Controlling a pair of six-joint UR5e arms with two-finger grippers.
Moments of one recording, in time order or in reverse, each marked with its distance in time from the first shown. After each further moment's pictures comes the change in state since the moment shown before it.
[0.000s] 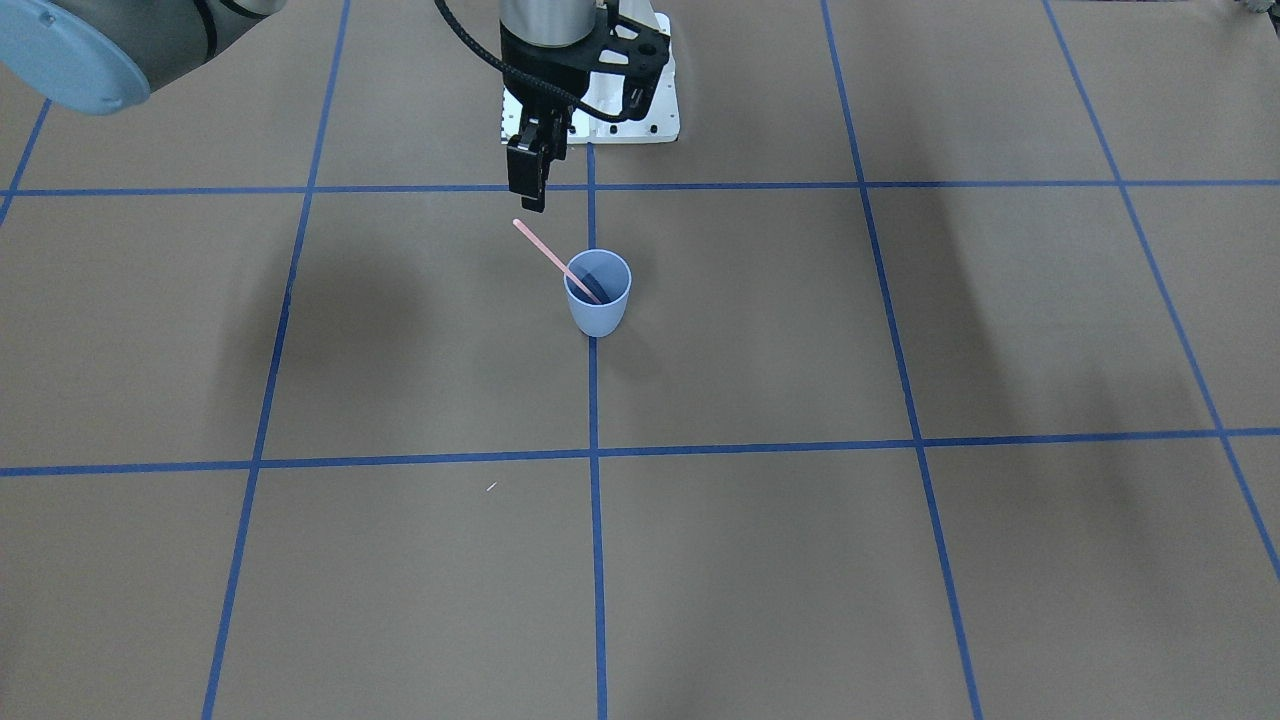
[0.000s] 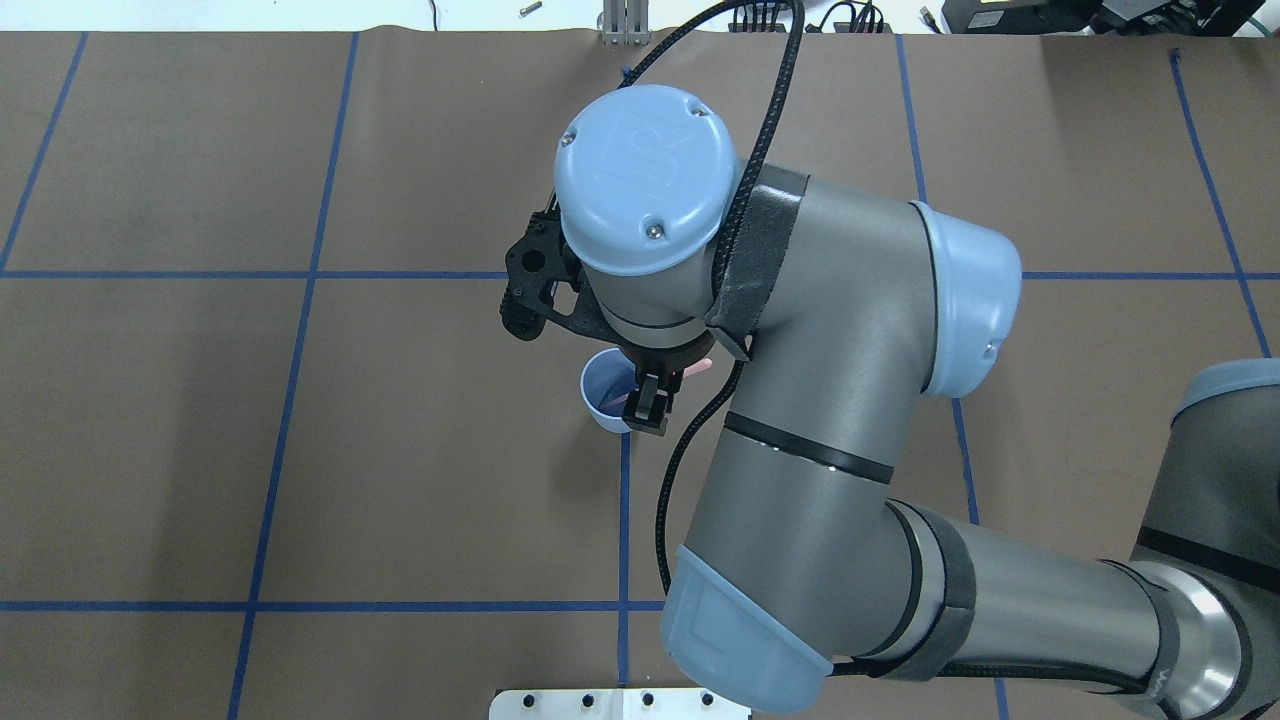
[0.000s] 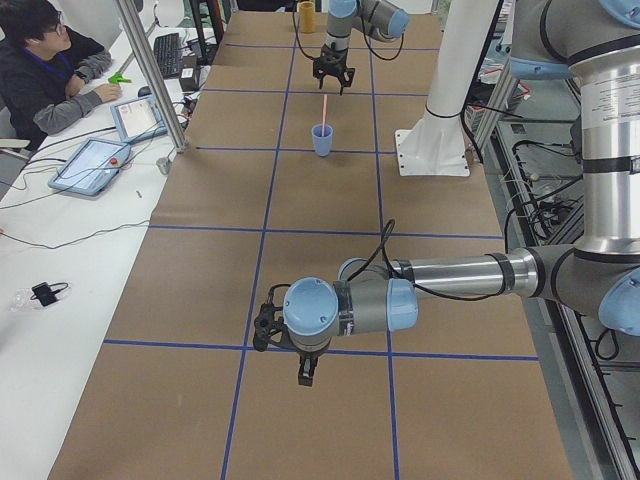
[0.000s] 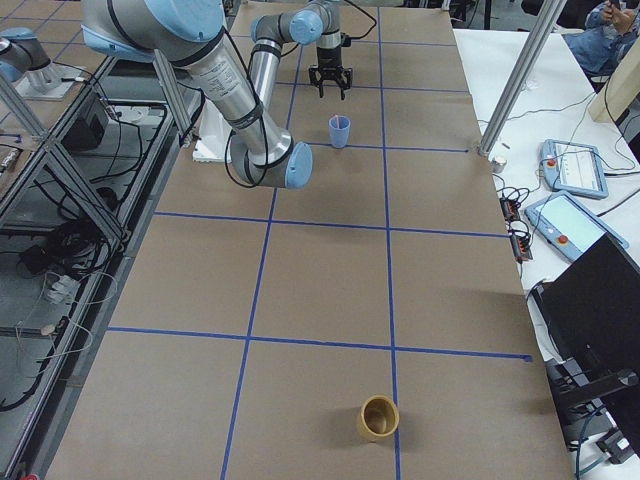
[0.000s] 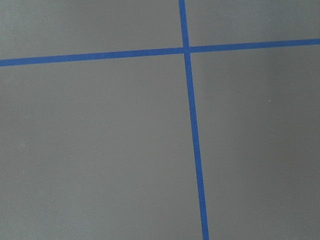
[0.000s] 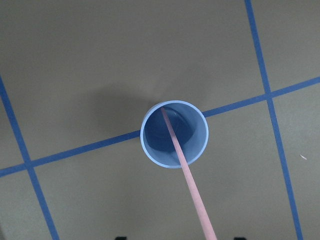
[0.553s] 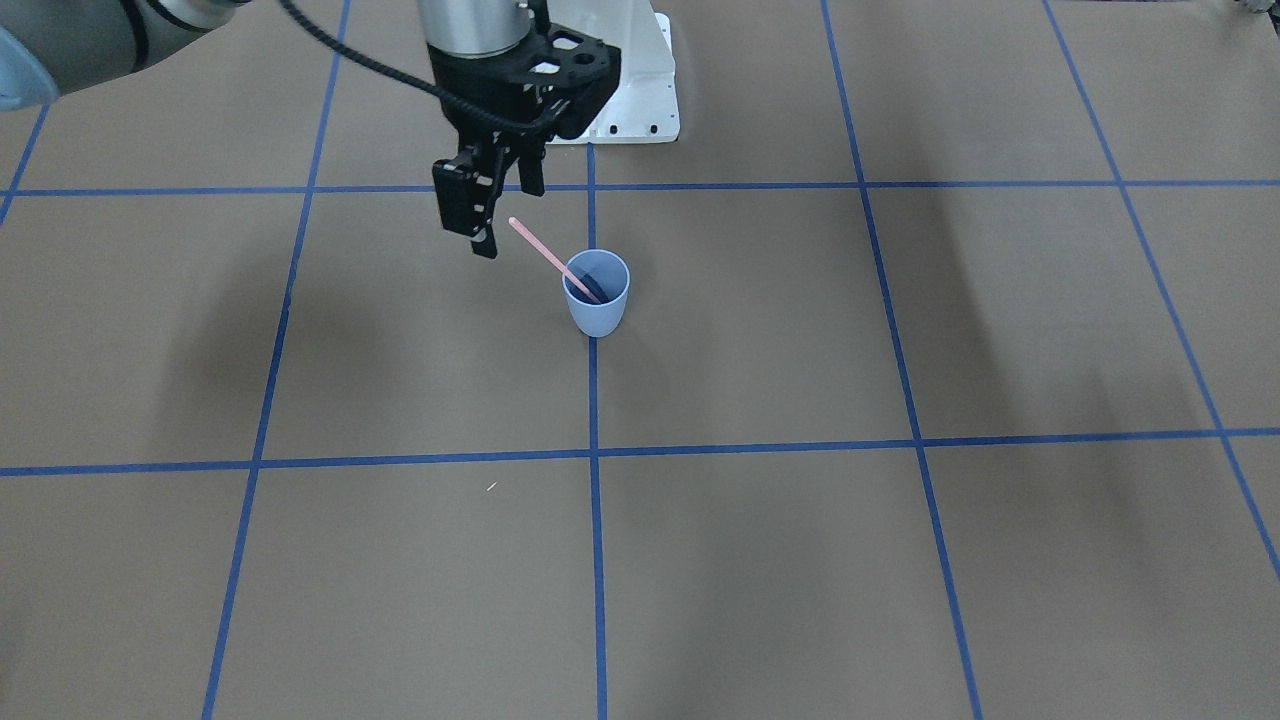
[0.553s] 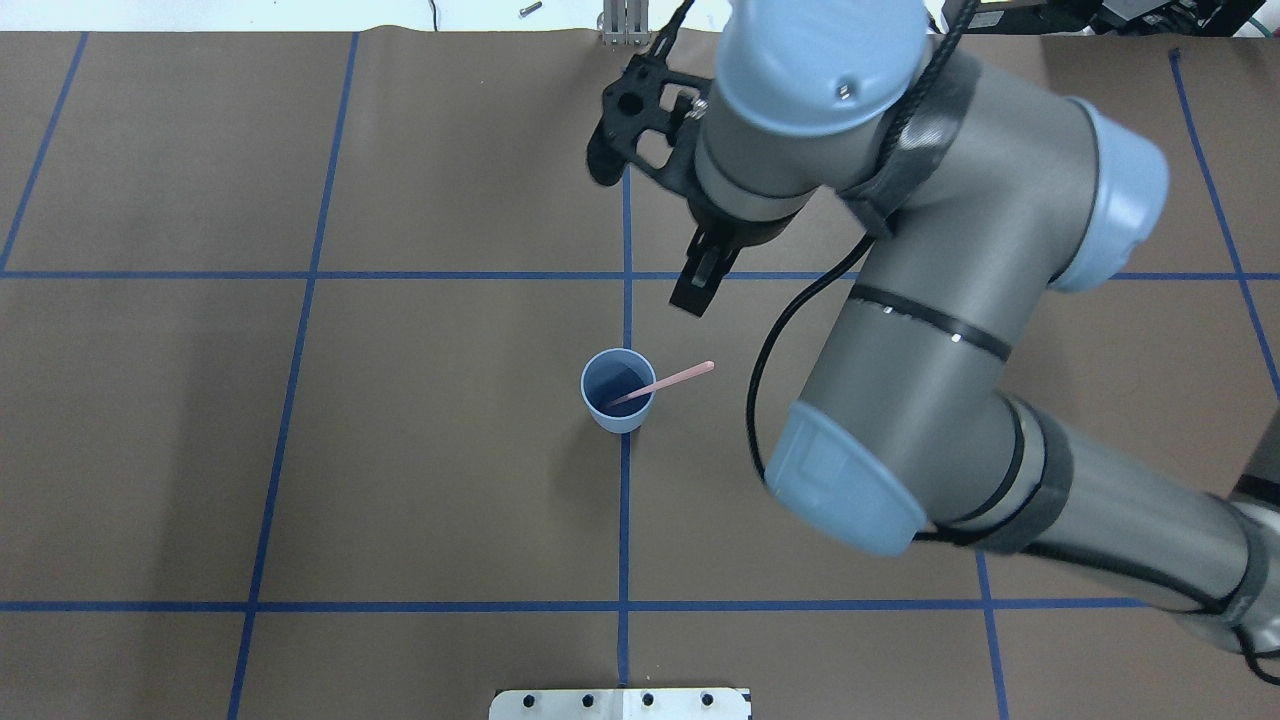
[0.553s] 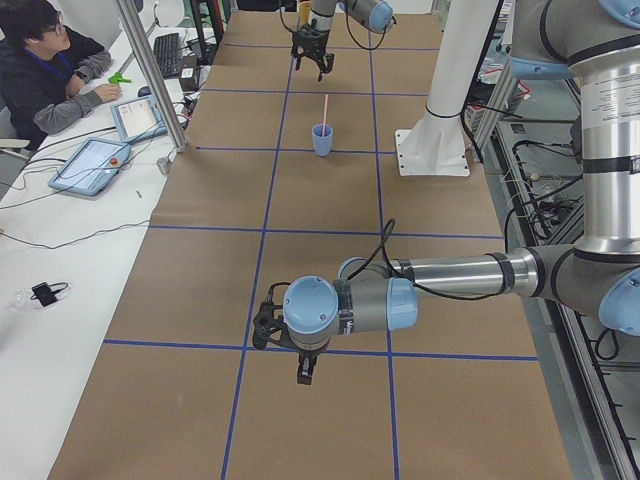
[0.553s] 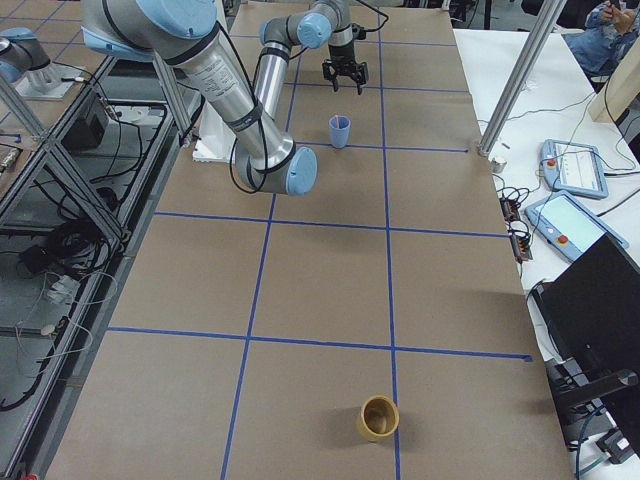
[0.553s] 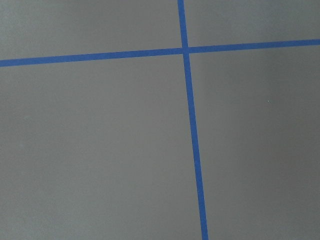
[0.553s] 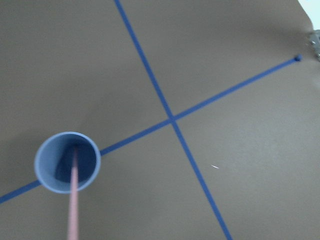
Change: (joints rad) left arm 0.000 0.000 -0.005 -0.007 -0.001 0.000; right arm 0.189 -0.117 0.008 0.238 0.037 0.098
